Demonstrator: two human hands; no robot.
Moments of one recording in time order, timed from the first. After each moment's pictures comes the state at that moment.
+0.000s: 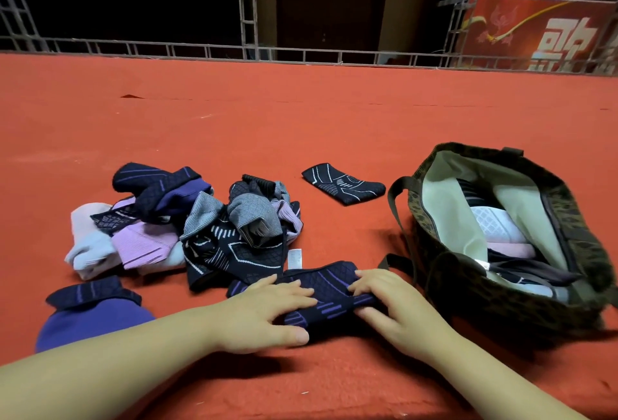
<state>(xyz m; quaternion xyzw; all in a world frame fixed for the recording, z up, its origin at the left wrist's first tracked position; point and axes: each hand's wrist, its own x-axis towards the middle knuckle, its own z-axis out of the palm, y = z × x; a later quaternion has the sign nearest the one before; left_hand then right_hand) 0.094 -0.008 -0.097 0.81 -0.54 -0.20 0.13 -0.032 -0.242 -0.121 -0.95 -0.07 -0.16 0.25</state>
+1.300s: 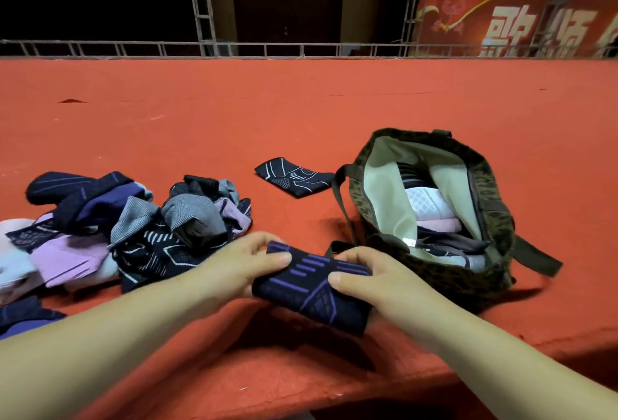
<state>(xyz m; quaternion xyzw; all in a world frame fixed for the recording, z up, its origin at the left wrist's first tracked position) 0.066 -0.073 -0.058 0.67 -0.27 -0.36 0.59 -0.087 -0.234 -0.044 -0.76 0.16 -0.05 0.62</state>
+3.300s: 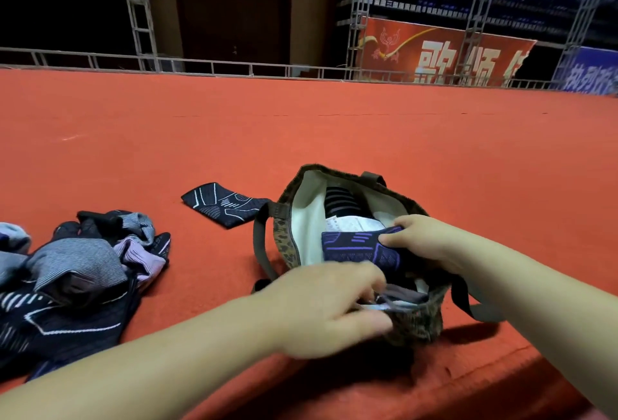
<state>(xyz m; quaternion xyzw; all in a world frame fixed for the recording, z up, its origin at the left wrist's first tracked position) -0.015 -0.216 -0.007 0.70 -0.68 -0.09 0.17 -0.098 -0.423 0.000 -0.83 0.36 -0.04 0.43</state>
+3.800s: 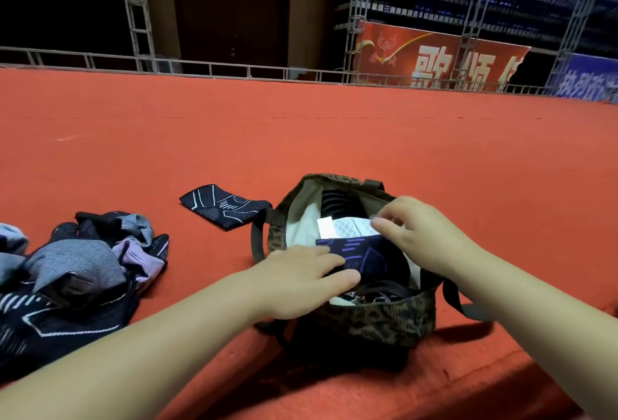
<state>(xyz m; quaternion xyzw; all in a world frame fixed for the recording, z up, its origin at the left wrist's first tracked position) 0.019 -0.234 -0.022 0.78 -0.61 -0.10 0.10 -0.106 -0.405 0.014 -0.95 0.22 -0.17 0.14</state>
